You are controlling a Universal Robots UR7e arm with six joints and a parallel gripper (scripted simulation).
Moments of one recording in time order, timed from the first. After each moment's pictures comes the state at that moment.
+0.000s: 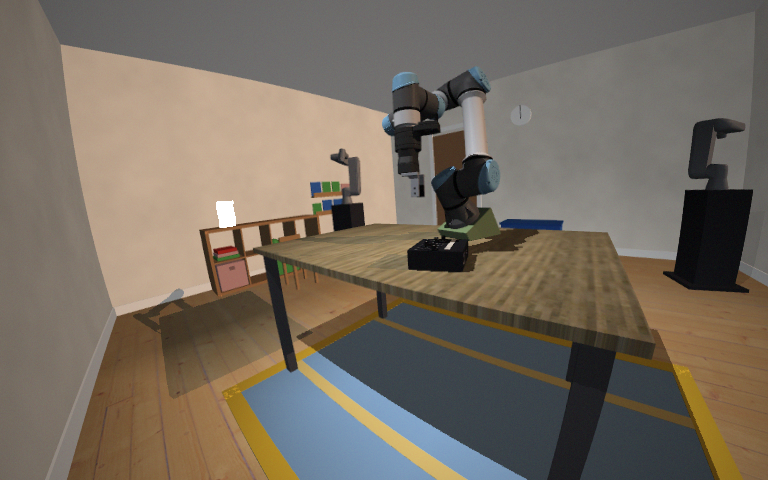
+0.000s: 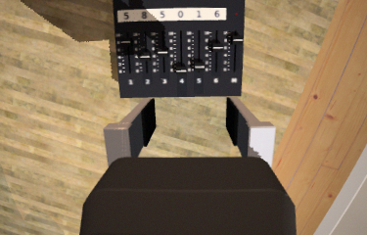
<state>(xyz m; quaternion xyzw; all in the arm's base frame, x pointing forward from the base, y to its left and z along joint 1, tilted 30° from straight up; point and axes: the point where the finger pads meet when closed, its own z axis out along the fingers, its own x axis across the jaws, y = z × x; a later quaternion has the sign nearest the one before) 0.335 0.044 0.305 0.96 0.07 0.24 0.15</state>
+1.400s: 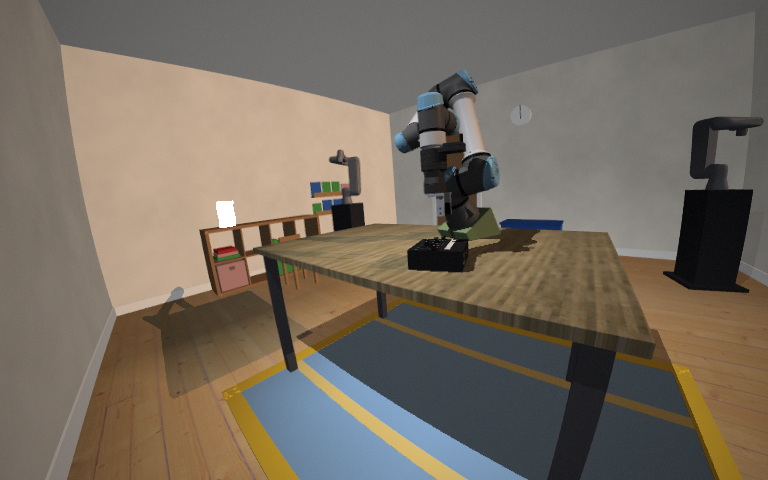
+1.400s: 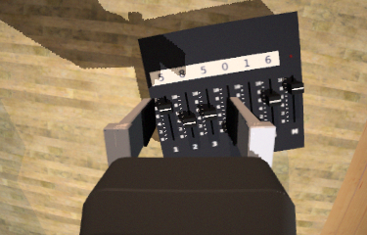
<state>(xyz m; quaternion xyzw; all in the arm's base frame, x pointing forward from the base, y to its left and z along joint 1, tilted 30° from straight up) 0.318 0.081 0.218 0.97 -0.01 0.22 0.13</state>
